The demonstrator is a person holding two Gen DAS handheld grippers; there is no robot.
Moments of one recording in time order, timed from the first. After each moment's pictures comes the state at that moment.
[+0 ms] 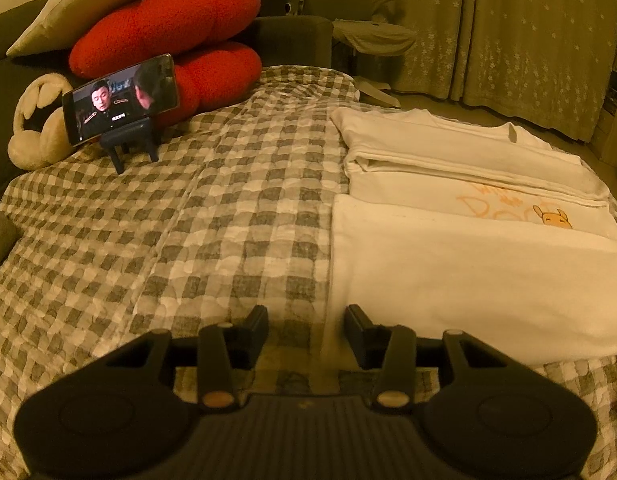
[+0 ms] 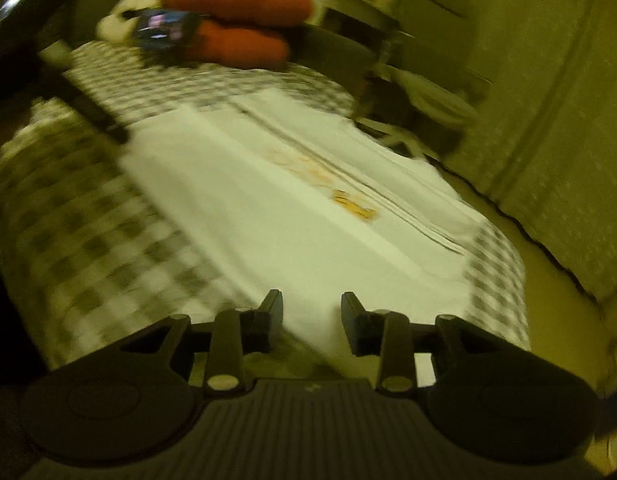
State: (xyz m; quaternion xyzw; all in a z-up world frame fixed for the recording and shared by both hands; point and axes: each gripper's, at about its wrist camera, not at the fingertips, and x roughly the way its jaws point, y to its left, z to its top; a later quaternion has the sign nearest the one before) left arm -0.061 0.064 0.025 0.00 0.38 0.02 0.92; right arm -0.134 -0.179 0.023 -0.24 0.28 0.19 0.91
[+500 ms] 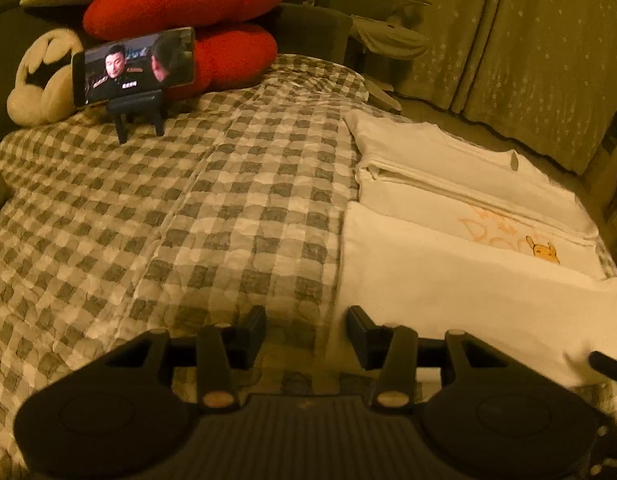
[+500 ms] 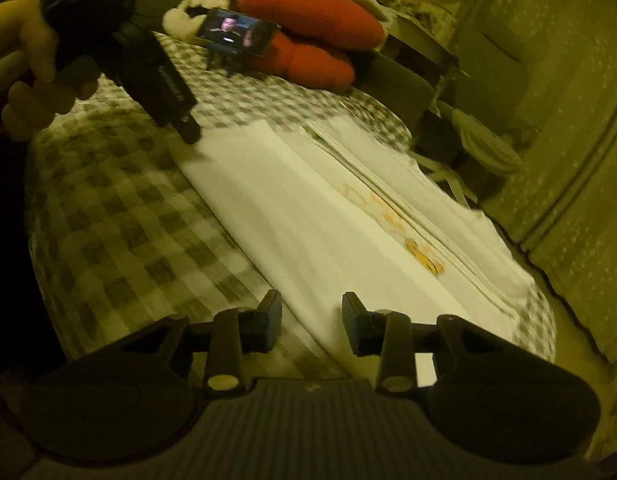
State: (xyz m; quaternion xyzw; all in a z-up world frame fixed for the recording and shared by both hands) left arm -0.057 0.091 0.034 -0.08 0.40 0.01 0.91; right arm -0.137 -0.129 0.021 -0.28 0.25 0.25 0.89
